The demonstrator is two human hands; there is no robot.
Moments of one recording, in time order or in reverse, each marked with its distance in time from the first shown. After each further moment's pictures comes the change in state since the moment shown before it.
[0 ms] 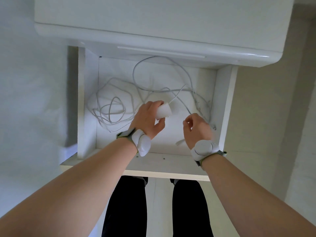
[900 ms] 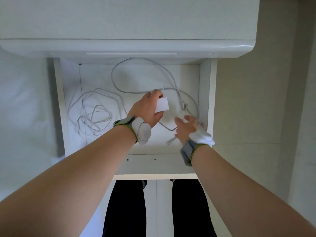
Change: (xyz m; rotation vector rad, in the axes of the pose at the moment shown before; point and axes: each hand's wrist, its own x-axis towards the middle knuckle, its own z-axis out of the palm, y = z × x) left_hand 0.038 0.052 0.002 0.186 -0.082 0.087; right_hand 0.017 0.008 -0.002 0.768 -0.139 0.602
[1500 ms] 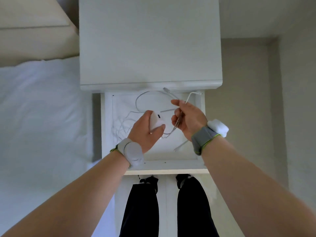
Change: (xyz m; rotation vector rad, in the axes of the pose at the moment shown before) left_hand -0.123 0.068 -0.125 -0.435 0.114 -0.054; right_hand -0.167 -0.103 -0.036 0.550 -0.409 -0.325
